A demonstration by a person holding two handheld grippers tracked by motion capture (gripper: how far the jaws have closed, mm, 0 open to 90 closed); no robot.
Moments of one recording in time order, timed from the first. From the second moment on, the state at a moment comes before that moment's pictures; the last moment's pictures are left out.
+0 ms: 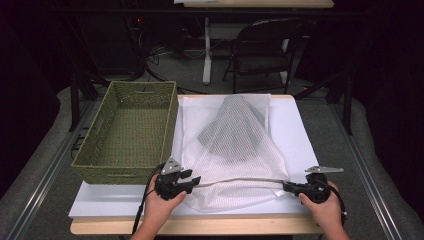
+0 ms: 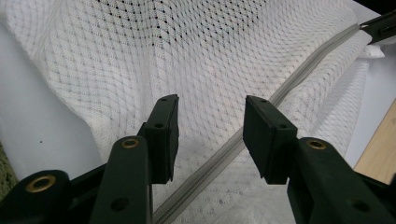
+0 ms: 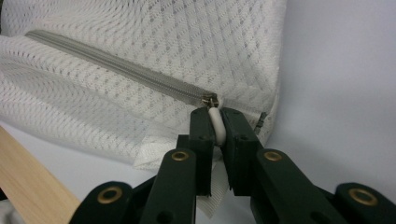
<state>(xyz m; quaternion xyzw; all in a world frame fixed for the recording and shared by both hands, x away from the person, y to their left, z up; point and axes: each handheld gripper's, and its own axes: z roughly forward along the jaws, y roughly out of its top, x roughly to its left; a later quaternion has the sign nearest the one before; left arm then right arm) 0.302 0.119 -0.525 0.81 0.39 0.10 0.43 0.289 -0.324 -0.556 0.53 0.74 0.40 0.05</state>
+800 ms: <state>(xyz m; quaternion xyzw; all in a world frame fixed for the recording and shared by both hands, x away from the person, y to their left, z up) 0.301 0.122 -0.525 0.80 0.40 0.10 0.43 0.288 -0.320 -0.555 0.51 0.75 0.41 0.10</state>
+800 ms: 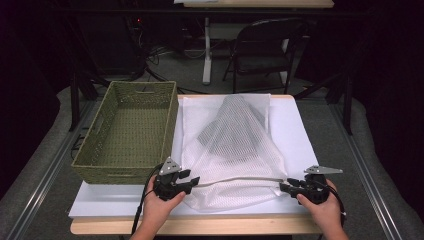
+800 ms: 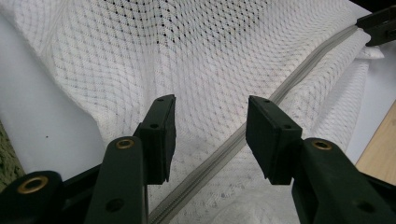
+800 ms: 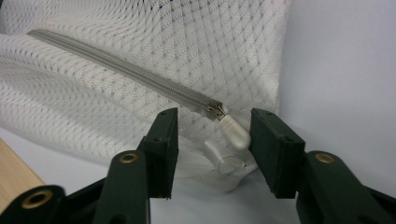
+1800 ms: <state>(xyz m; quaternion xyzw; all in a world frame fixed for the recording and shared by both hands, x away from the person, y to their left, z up) 0.299 0.125 -0.522 0.80 0.40 0.10 0.44 0.285 -0.320 -0.527 0.48 0.75 0.42 0.14</state>
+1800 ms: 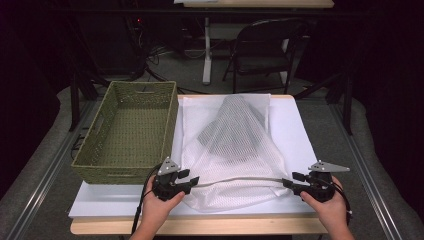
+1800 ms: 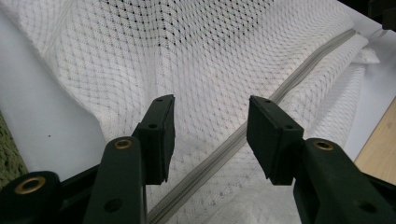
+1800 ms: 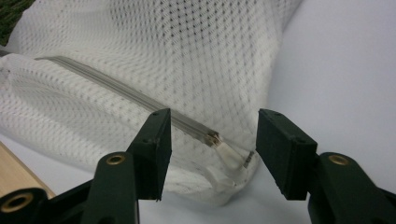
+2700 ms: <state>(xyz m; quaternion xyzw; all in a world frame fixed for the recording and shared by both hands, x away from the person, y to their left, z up) 0.299 0.125 -0.522 0.80 0.40 0.10 0.44 0.307 -0.223 -0.517 0.40 0.81 0.43 0.10</state>
